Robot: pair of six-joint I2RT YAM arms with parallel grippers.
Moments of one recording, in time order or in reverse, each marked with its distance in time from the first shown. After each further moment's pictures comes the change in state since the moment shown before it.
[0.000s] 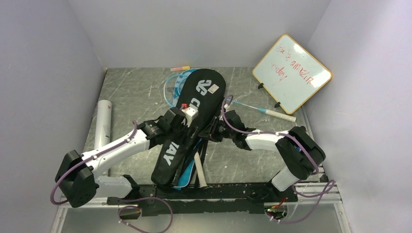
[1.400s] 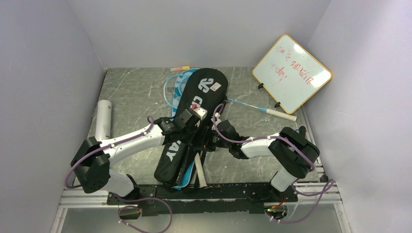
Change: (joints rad) left arm -0.110 0.194 0.124 -0.062 -0.164 -0.093; right arm 0.139 0.042 -0.082 0.198 -0.033 0.027
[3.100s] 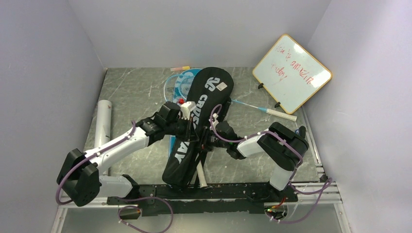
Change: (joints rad) left arm 0.189 -0.166 -0.155 0.254 0.580 -0.204; right arm 0.000 0.136 0.006 0.196 -0.049 0.076
